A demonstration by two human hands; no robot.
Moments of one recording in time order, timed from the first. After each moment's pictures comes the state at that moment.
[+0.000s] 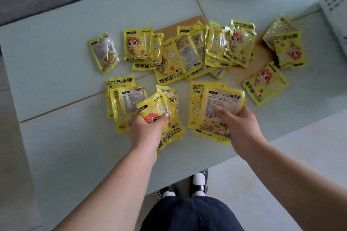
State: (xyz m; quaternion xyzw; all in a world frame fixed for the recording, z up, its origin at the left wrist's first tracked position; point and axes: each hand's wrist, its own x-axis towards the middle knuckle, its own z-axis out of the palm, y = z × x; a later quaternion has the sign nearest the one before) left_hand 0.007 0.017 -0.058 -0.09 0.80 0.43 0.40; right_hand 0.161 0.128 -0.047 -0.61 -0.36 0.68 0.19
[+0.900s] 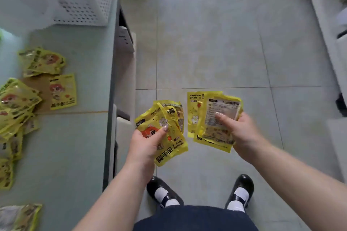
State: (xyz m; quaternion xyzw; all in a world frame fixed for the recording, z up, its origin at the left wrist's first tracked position) left_hand 0.285 -0.025 0.008 0.32 0.58 0.16 0.73; right_hand 0.472 -0.128 0.011 -0.70 0.00 0.48 0.53
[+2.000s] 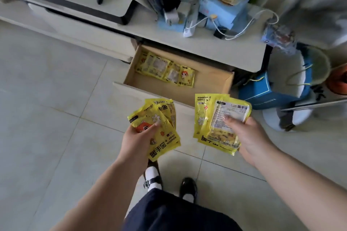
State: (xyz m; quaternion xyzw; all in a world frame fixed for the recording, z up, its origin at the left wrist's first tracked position) left_hand 0.836 -0.618 0.003 0.60 0.35 -0.30 0.66; right_hand 0.779 -0.838 0.005 -0.55 0.49 0.07 0.67
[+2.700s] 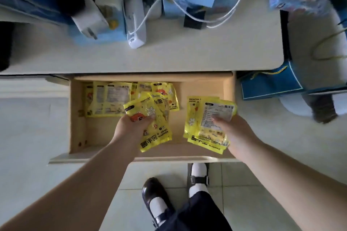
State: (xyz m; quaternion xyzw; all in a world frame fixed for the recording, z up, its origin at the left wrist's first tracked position) left_hand 1.060 -0.747 -0.227 0.74 0.22 -0.42 0.47; right_hand 0.915 -0.930 -0.223 -0.45 0.56 0.05 0.69
